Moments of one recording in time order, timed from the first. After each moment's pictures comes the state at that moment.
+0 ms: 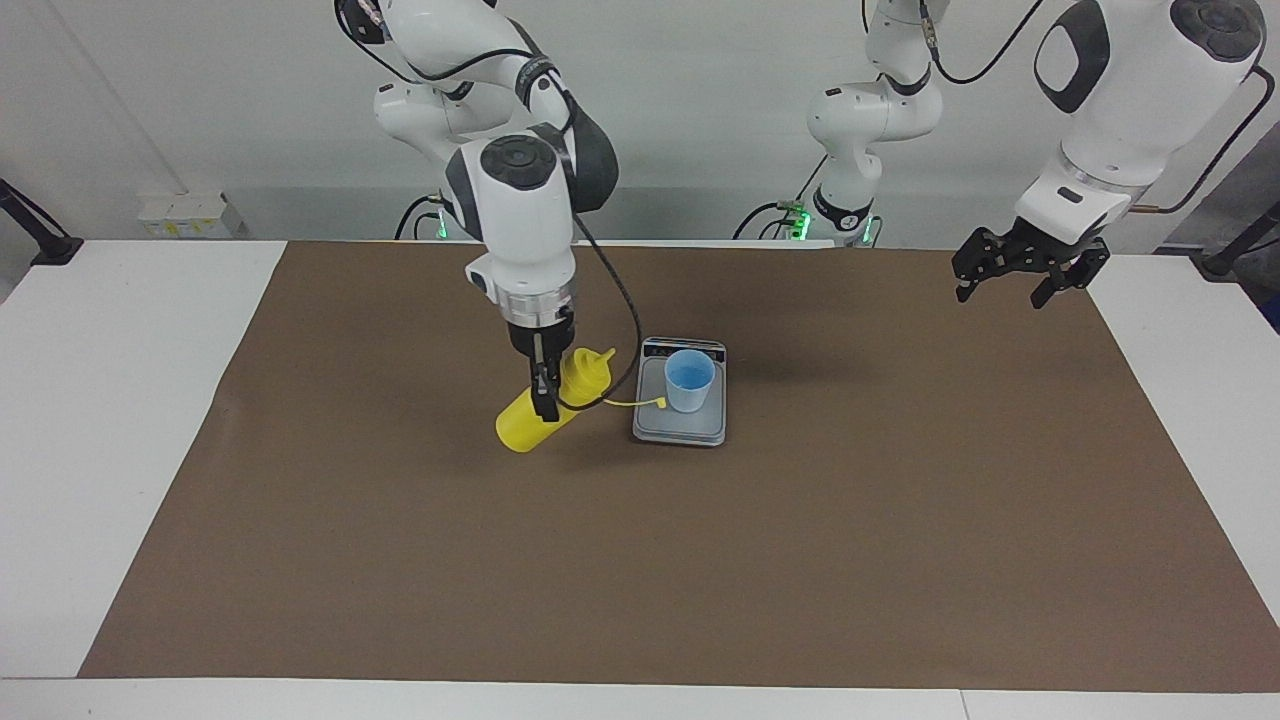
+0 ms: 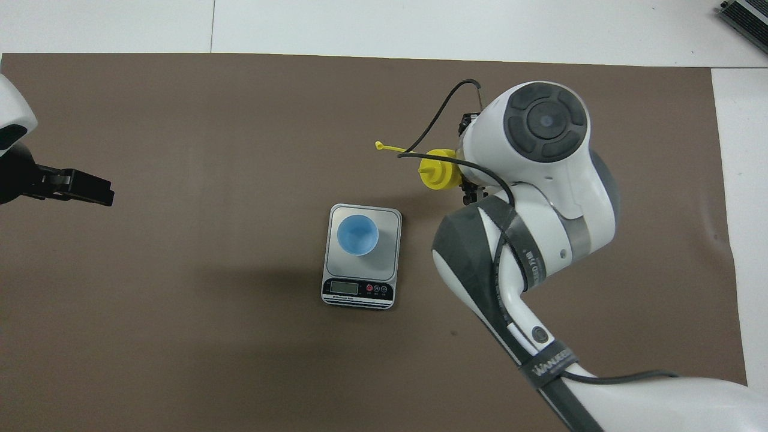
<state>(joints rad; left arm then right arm) 0.07 0.00 -0.14 -1.63 -0.02 1.62 0.09 0.30 0.30 0.14 -1.59 -0.16 2.03 1.97</state>
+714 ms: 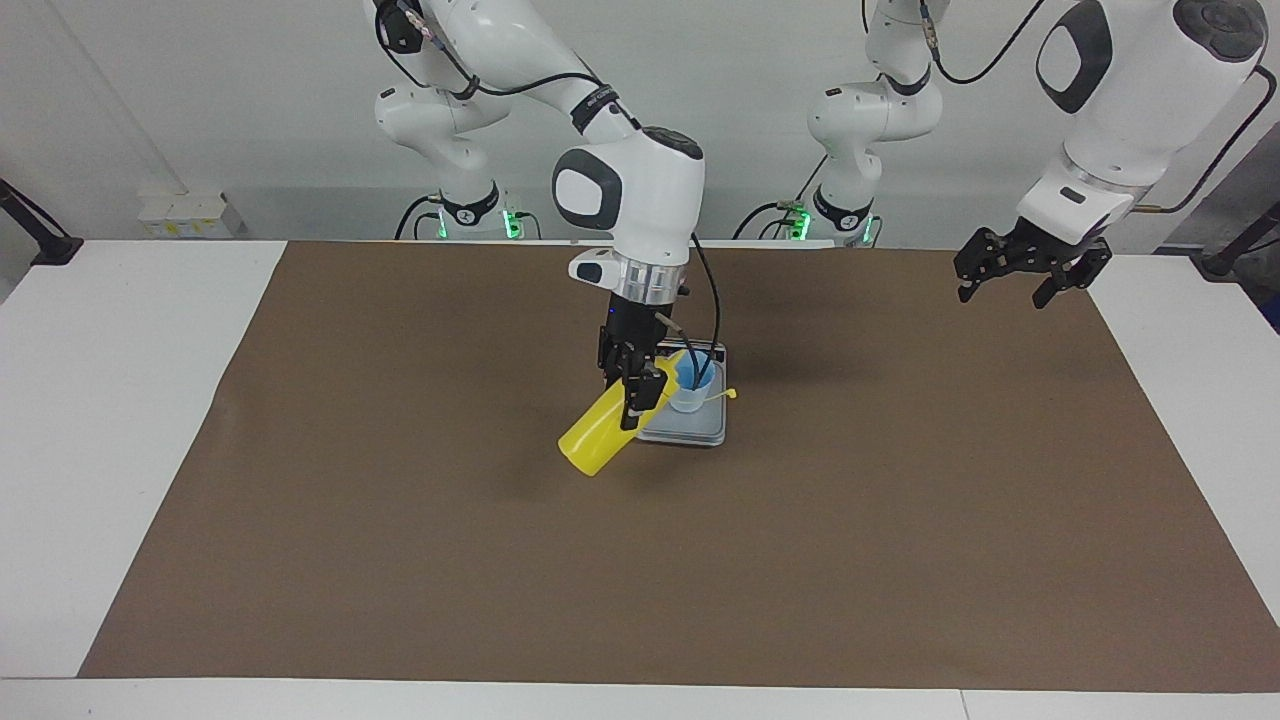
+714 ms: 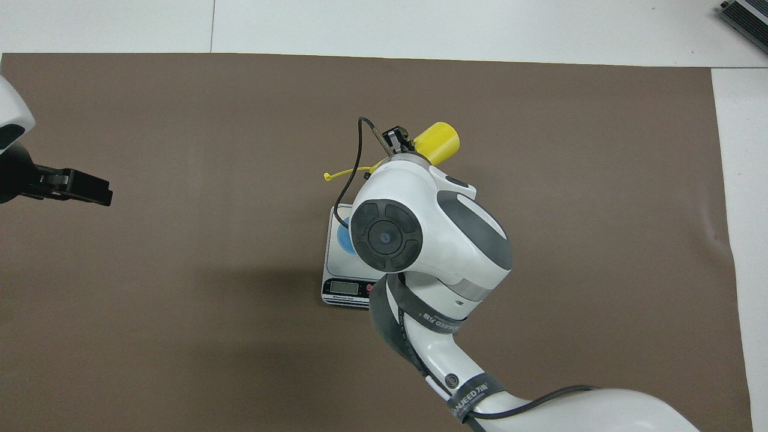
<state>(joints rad) 0.07 0.00 -0.14 -1.63 -0.02 1.62 0.09 0.45 0.34 0.14 -1.64 -0.62 2.24 2.04</state>
